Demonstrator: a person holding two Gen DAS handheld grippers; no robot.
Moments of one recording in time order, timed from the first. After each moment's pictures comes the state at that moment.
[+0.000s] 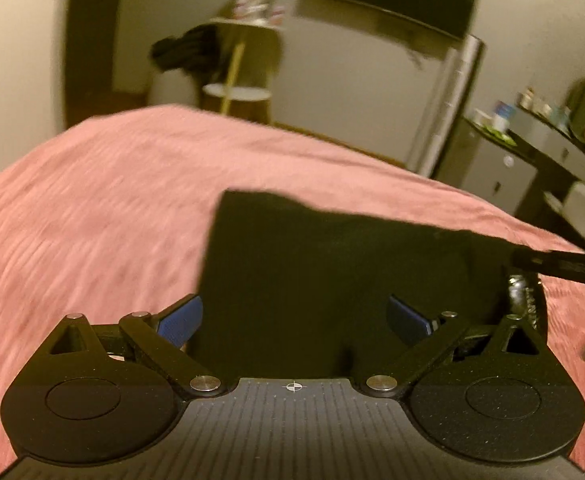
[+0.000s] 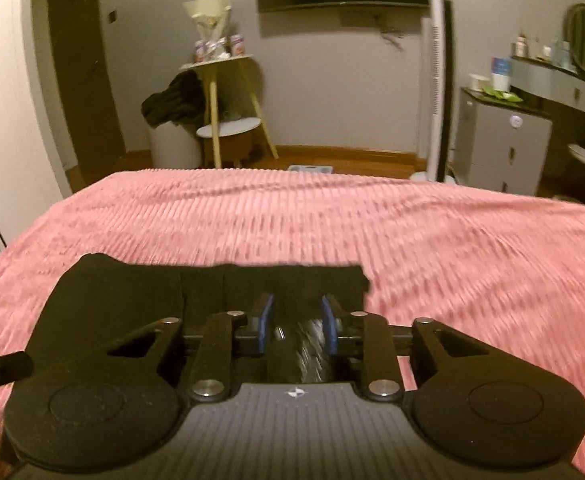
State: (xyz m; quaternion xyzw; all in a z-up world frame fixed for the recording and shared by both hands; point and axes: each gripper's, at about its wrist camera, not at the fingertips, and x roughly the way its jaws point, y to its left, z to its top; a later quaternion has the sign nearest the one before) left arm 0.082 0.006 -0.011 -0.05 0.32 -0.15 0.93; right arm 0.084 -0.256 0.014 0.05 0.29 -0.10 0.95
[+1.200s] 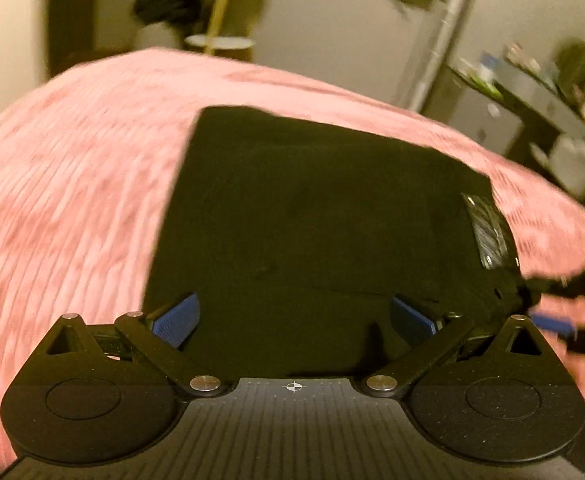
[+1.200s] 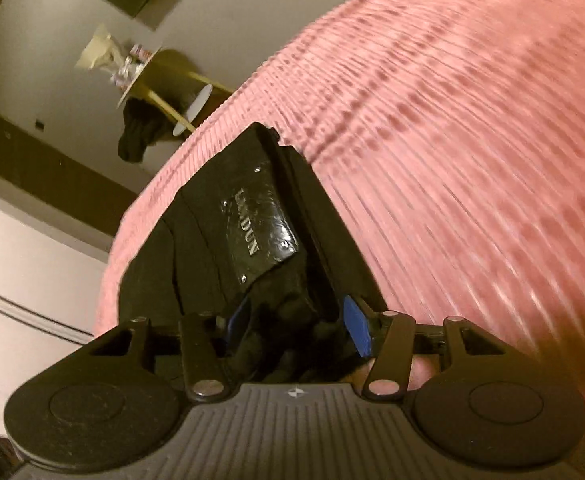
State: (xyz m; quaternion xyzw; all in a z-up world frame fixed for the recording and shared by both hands) left arm 0.027 0.017 -0.040 -0.08 0.40 -0.15 0.90; right arm -0.042 -0.344 -0.055 0.44 0.33 -0.08 0.83
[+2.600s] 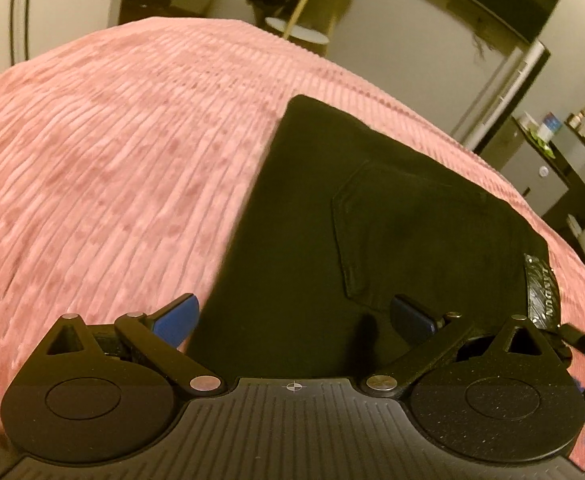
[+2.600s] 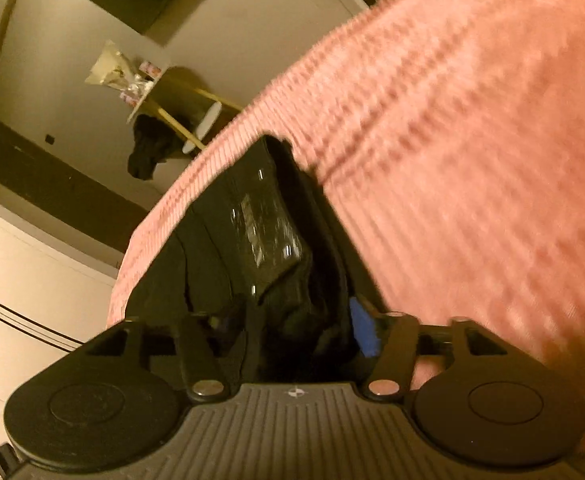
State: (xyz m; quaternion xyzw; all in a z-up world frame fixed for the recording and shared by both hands) left arm 0.050 0.046 -0.051 -0.16 0.42 -0.09 0.89; right arm -0.016 -0.351 -0.043 0.40 0.30 -0.09 0.86
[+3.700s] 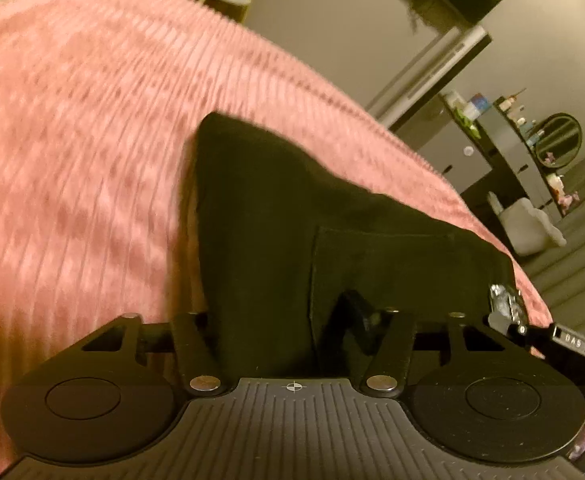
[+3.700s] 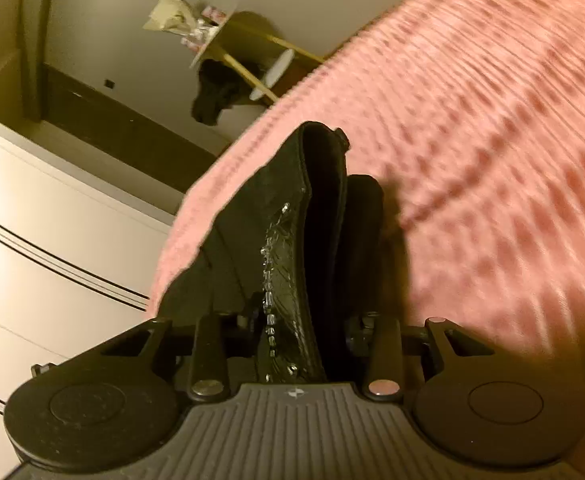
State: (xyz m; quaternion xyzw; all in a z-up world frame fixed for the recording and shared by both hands) left arm 0.166 0.053 -0.056 -0.20 0.45 -0.24 0.84; right arm 0.075 -0.358 -0.037 0.40 0.32 0.07 0.85
